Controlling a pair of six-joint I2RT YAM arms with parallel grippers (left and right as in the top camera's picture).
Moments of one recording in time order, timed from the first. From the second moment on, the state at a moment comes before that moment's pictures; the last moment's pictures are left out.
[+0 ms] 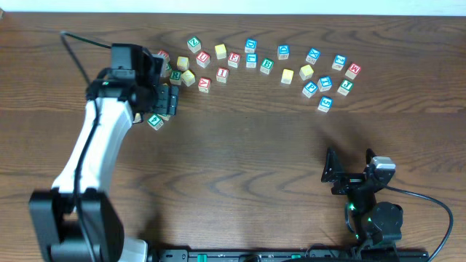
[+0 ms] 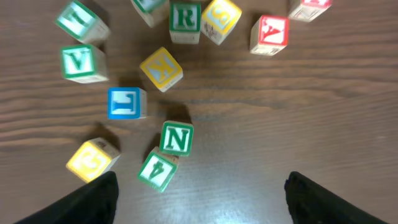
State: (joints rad) left arm -0.03 1.64 1.27 -0.74 0.14 0.09; right arm 0.10 0.06 0.01 -0.07 0.02 0.28
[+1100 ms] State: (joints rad) left arm -0.04 1.94 1.27 -0.60 0.05 0.06; right arm 0.10 0.06 0.01 -0.07 0.02 0.28
